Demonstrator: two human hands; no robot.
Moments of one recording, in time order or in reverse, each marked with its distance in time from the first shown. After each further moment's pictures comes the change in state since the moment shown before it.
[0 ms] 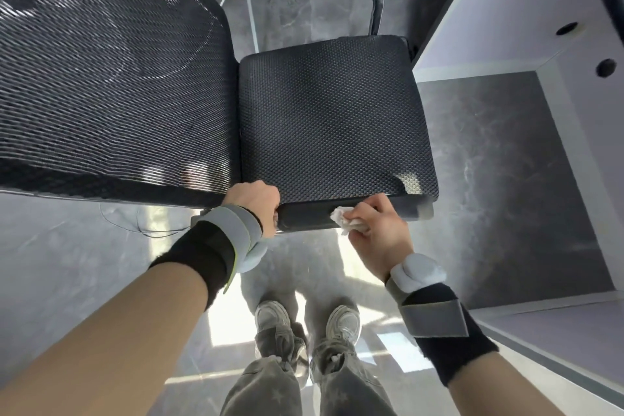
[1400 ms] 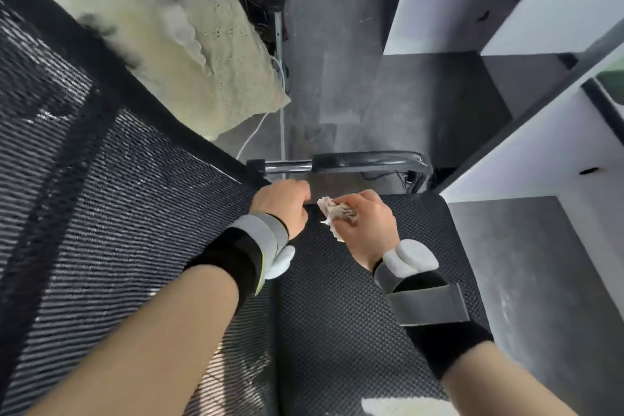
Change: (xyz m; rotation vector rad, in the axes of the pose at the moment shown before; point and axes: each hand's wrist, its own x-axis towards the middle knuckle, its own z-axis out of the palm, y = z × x) left_hand 0.196 -0.181 -0.211 -0.364 0.429 -0.079; right_hand 0.348 -0.153 -0.048 0.072 0.094 0.012
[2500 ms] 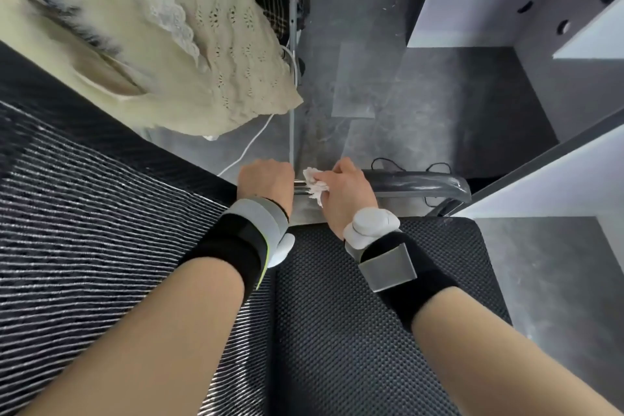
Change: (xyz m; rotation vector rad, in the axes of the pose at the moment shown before) left_hand 0.093 -0.026 -0.002 0.353 -0.014 -0.219; right_hand 0.126 -0.019 0.052 -0.208 -0.069 -0.171
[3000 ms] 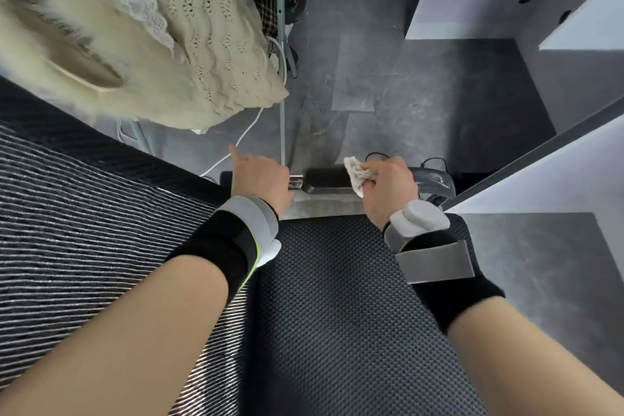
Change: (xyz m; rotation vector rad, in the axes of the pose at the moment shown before) left_hand -0.002 0.028 -0.002 0.140 -0.060 0.045; right_hand -0.007 0.069 -0.049 0.015 0.036 0.280
